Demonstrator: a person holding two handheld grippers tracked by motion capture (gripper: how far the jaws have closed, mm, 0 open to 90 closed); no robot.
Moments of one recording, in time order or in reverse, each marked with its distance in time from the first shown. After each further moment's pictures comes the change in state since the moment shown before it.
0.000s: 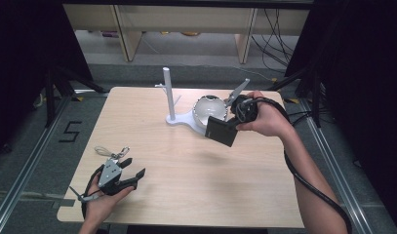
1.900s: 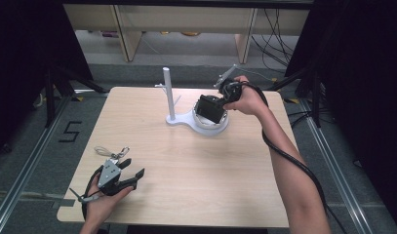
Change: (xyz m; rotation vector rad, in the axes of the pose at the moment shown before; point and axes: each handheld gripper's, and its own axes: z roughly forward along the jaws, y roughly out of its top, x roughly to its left) left arm 0.003 -0.005 0.001 0.002 0.009 -0.025; right arm -0.079 0.031 0.063 -0.082 -0.060 0.060
